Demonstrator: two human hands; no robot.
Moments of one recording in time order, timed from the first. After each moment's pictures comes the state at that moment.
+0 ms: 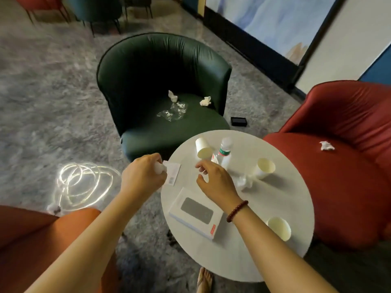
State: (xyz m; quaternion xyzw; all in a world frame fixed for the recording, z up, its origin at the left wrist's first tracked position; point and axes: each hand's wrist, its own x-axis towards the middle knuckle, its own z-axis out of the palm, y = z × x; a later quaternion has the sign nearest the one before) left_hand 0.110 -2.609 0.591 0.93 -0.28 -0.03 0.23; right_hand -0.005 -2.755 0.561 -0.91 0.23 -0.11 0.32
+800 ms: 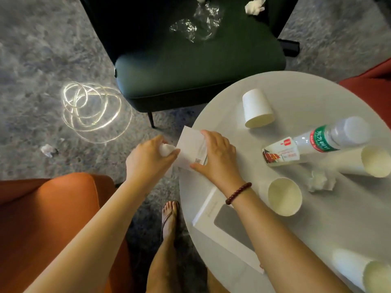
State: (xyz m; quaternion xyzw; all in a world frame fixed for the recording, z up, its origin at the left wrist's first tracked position) left_hand 0.240 -2.638 0.382 0.94 -0.16 -0.19 0.23; right_hand 0.151 -2.777 0.363 -0.94 0.22 0.06 0.24
